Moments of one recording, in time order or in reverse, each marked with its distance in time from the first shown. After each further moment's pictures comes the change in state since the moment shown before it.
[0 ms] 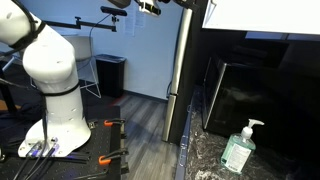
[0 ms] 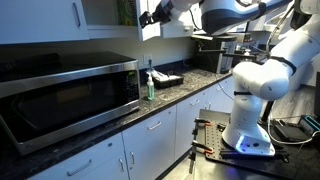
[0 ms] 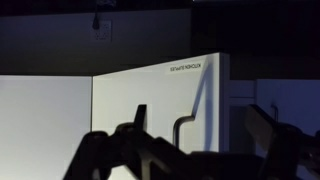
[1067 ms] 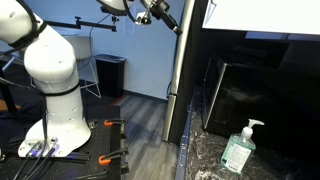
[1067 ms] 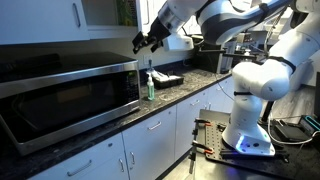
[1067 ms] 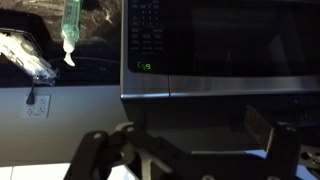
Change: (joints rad) arm 0.025 0.045 -0.003 -0.080 0.378 0.268 -0.197
